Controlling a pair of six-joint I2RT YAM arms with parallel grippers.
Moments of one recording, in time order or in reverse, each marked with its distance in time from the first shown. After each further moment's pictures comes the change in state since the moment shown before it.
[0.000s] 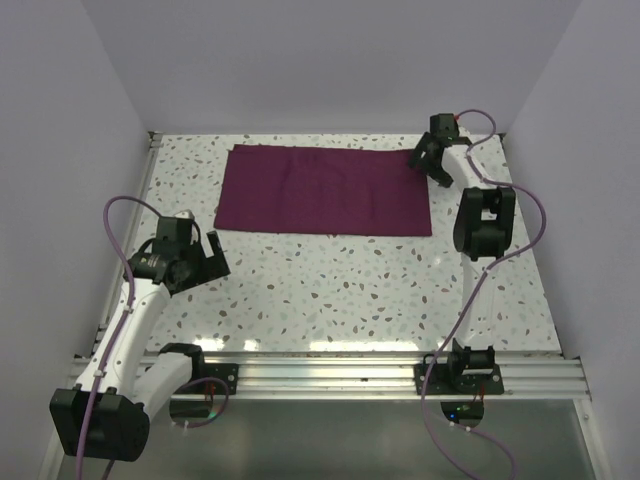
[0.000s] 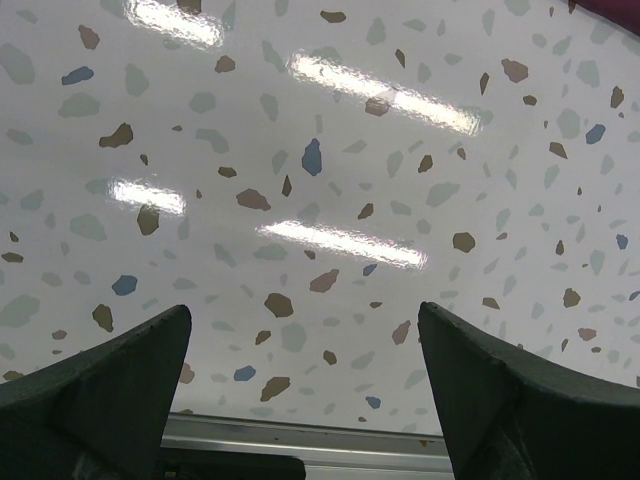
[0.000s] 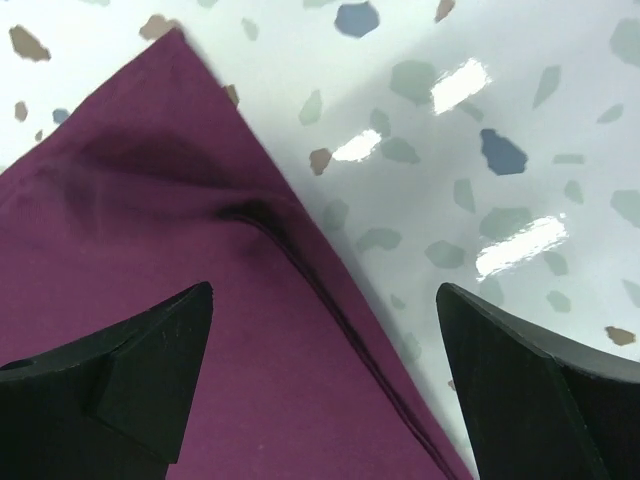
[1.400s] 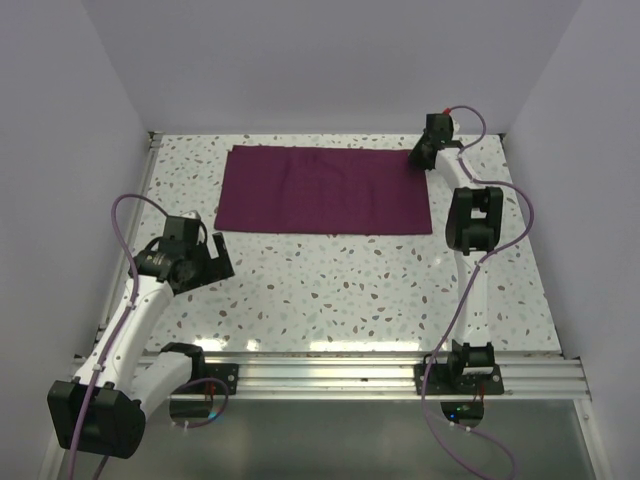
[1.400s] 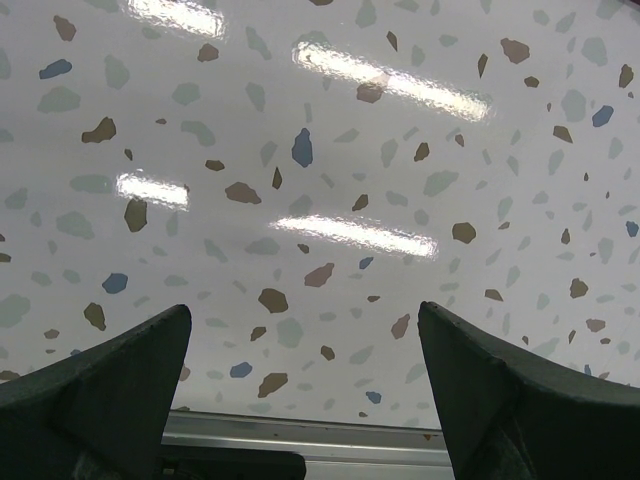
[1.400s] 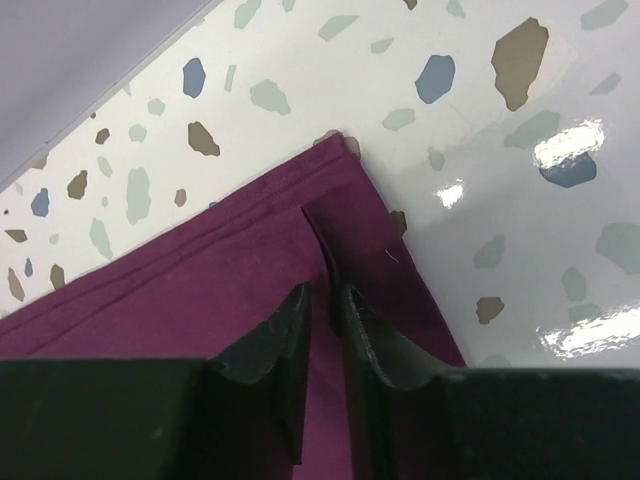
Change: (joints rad) left arm -0.052 0.023 0.000 0.000 -0.019 -0.015; right arm 0.002 0.161 0.130 0.238 -0.167 0.001
